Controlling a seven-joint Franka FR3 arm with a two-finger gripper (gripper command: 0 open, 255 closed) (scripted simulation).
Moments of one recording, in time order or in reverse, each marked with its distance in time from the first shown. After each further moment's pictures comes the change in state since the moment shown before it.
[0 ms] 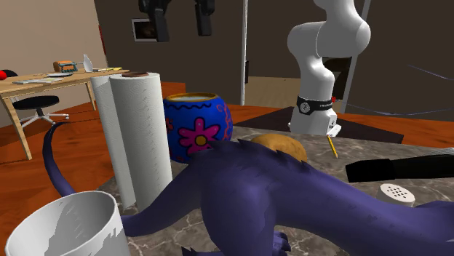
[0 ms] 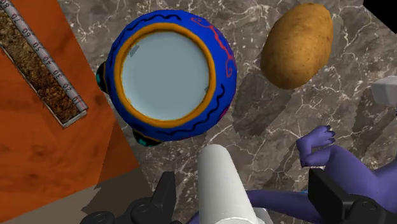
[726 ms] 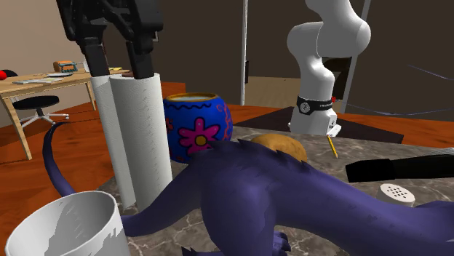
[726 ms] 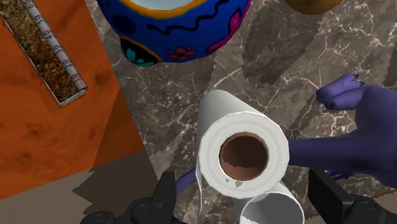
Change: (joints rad) arm 0.027 0.367 0.017 0.390 -0.039 -0.036 0.000
